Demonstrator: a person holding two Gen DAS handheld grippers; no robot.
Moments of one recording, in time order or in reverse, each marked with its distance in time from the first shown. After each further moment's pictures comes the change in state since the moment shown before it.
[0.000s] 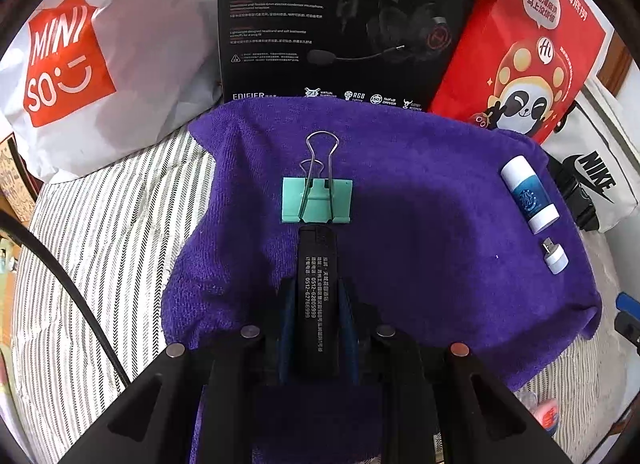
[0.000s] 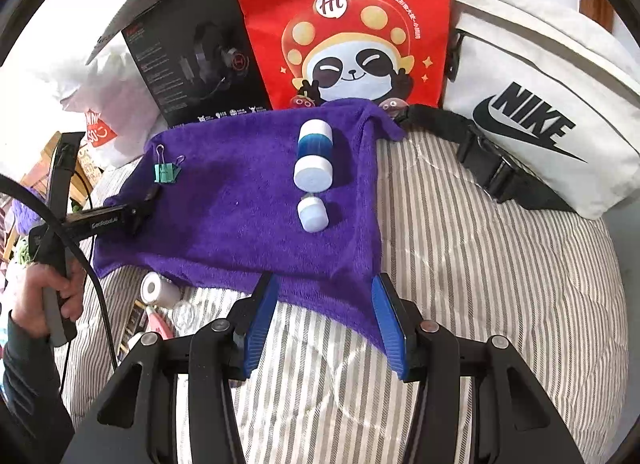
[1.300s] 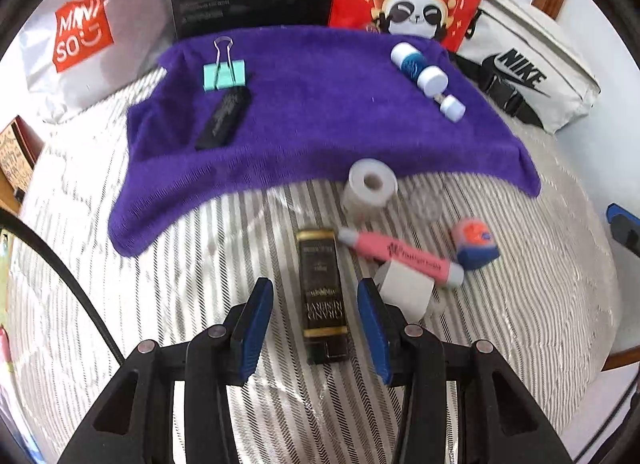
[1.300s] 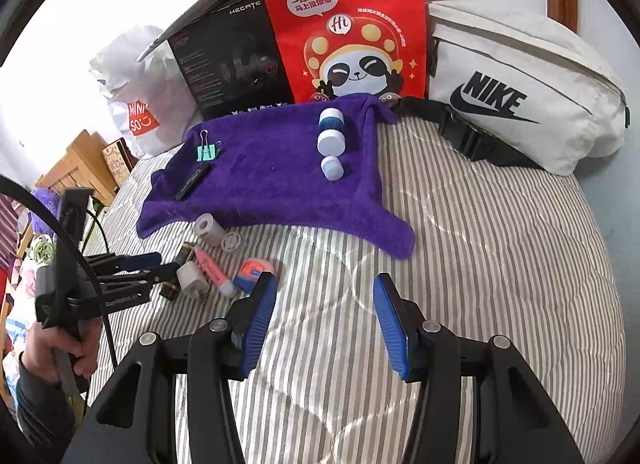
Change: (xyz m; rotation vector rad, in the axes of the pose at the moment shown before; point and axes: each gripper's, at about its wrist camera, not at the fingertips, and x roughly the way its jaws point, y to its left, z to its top) left arm -0.066 -0.065 -0.123 0.109 0.098 -0.039; right arm -0.077 0.004 -0.070 0.014 -0.045 0.045
